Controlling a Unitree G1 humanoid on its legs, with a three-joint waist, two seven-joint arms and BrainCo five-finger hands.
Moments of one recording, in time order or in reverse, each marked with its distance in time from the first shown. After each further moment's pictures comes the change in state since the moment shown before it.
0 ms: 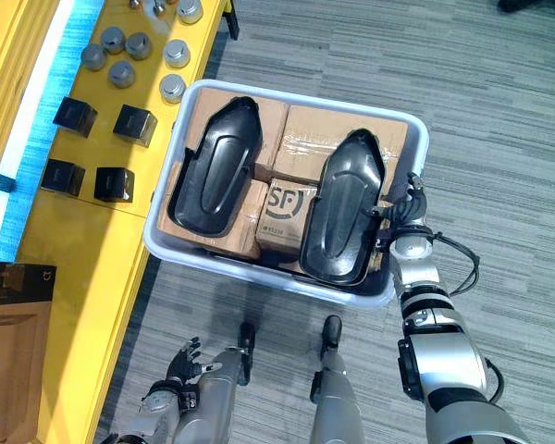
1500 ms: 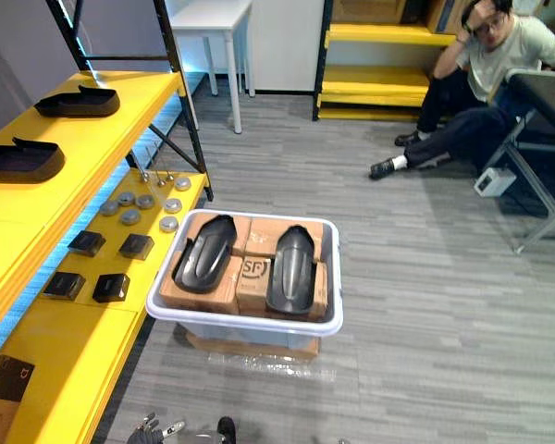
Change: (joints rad) left arm 0.272 -0.013 0.412 0.054 0.061 0.078 -0.095; right arm 0.999 0.503 -0.517 -0.039 0.245 0.054 0.232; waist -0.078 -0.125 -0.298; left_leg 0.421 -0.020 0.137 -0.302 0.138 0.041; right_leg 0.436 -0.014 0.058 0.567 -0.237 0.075
